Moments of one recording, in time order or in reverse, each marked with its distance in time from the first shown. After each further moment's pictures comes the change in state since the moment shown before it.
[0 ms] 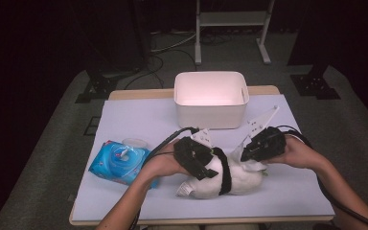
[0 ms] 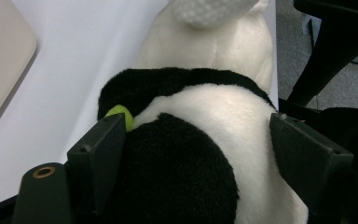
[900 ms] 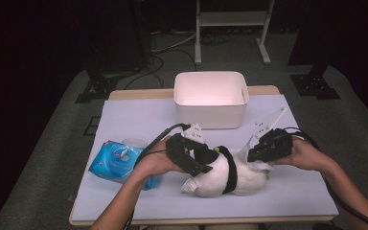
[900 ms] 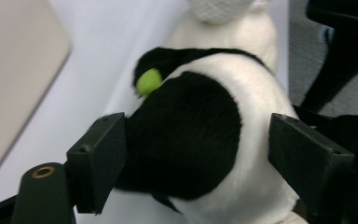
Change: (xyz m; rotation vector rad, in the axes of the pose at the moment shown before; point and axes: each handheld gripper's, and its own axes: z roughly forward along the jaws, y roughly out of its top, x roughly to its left) left arm 0.002 -0.004 -0.024 -0.021 0.082 -0.016; right arm -0.005 -0.023 -0.007 0.023 -0.021 0.053
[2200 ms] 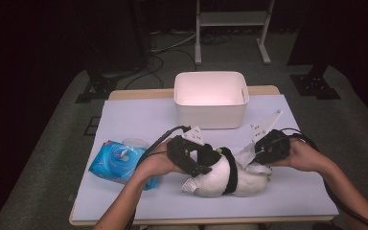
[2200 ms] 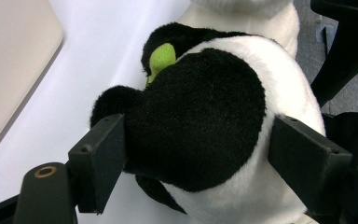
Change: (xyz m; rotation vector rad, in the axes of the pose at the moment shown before) left arm 0.005 -0.010 0.014 0.001 -0.032 -0.008; right arm 0.016 0.014 -0.001 0.010 -0.015 -0.078
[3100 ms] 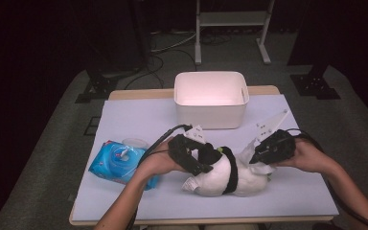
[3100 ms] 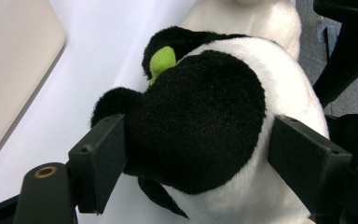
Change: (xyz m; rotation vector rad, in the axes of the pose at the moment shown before) left arm 0.002 0.004 0.002 0.000 0.001 -0.001; right arm -0.003 -0.009 -0.004 -0.013 -0.010 0.025
